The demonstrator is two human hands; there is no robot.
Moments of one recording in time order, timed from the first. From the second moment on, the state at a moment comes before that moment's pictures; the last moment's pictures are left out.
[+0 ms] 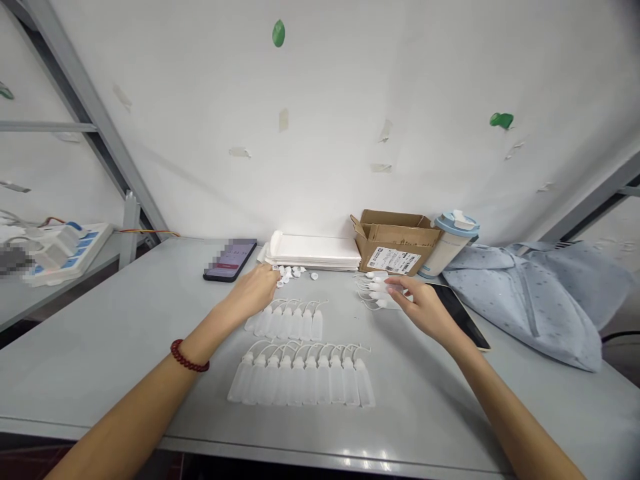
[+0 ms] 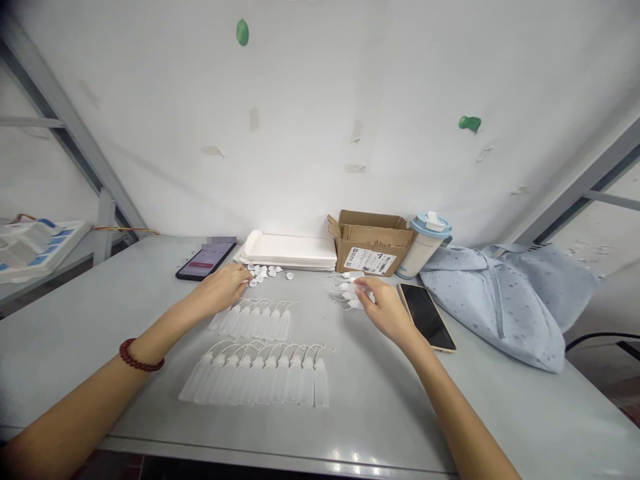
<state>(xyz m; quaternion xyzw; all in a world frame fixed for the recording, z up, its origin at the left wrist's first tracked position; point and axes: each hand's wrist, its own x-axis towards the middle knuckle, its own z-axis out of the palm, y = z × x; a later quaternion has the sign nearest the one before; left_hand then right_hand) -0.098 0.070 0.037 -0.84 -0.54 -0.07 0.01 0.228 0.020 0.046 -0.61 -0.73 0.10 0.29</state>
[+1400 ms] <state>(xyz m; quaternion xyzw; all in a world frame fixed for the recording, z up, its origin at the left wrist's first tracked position) -0.059 0.039 0.035 -0.81 -0.50 -0.27 -0.11 0.157 -0.016 0.019 -0.39 -0.89 0.18 0.15</state>
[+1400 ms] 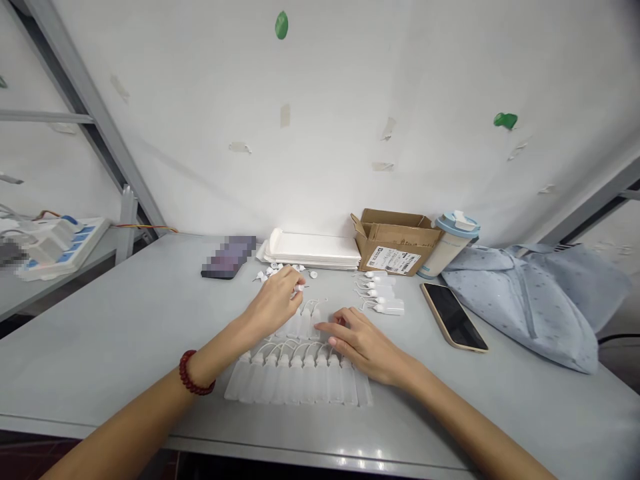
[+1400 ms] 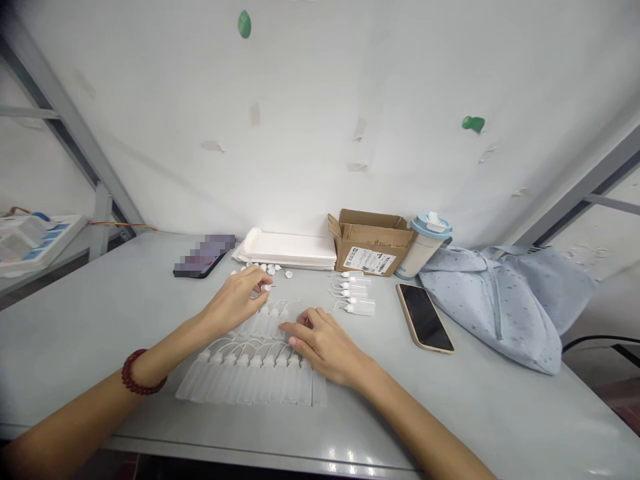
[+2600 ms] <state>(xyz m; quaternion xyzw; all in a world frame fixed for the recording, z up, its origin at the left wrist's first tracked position) -0.045 0.028 0.043 -0.59 -0.41 -0.36 -0.60 0.163 -0.023 0.030 -0.37 -0.86 0.20 0.29</state>
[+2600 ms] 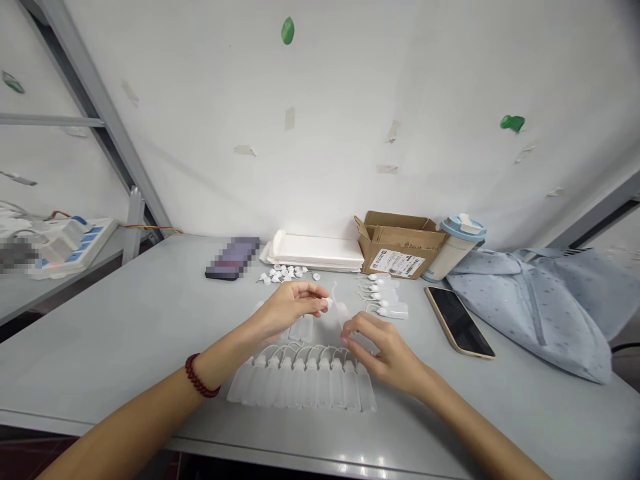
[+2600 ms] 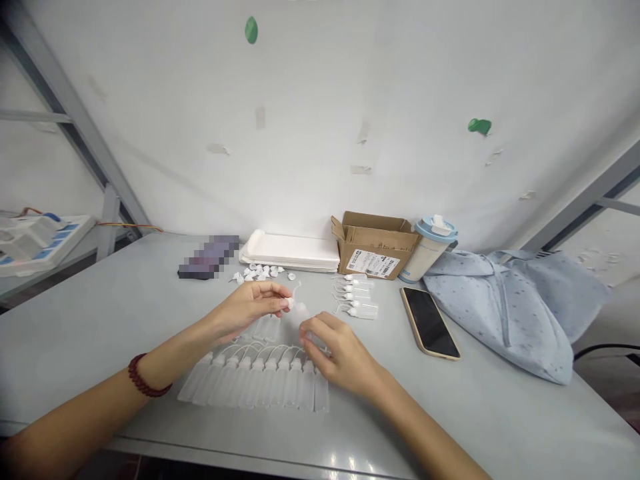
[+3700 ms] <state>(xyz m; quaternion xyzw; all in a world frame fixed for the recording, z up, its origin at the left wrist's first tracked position) -0.040 0.018 0.046 -0.65 -0.34 -0.33 -0.59 0.164 -0.019 0.030 -0.32 -0.52 0.70 0.37</state>
